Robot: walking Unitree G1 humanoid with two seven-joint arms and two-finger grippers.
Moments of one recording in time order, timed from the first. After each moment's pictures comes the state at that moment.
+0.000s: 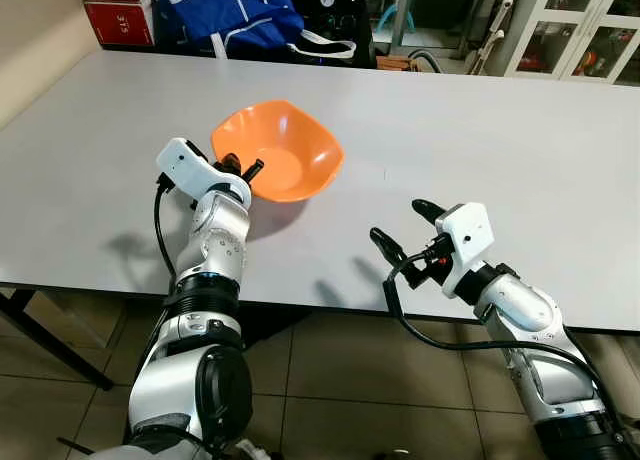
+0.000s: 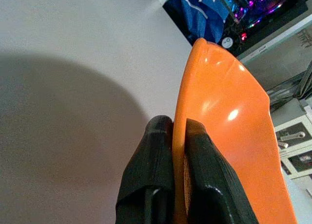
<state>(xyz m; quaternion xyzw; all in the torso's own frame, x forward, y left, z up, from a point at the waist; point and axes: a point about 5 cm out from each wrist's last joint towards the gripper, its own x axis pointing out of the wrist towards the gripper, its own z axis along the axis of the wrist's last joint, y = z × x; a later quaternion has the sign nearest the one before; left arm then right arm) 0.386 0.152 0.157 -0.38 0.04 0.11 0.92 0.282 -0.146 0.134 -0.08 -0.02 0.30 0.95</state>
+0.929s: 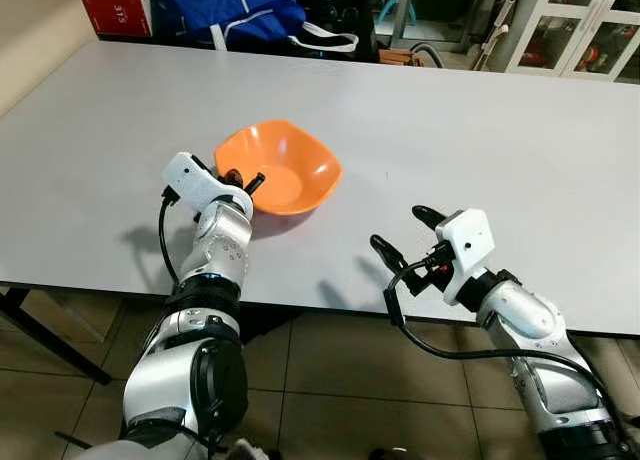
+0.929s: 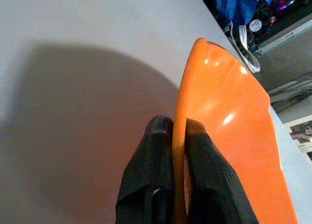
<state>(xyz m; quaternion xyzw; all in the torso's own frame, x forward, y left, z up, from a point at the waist) 0.386 0.153 0.136 -0.38 0.08 0.13 0.91 0.275 -0.146 0.132 -0.08 -0.01 0.31 0.95</state>
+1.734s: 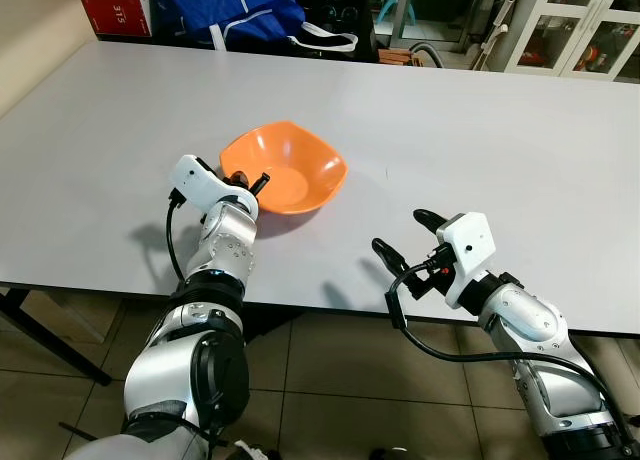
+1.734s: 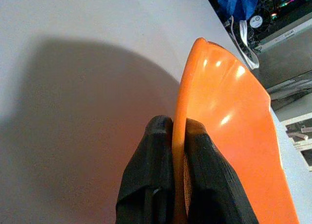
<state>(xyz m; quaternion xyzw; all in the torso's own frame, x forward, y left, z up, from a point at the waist) 0.388 0.147 0.133 -0.39 0.09 0.13 0.91 0.273 -0.148 0.129 -0.08 0.00 0.31 0.95</state>
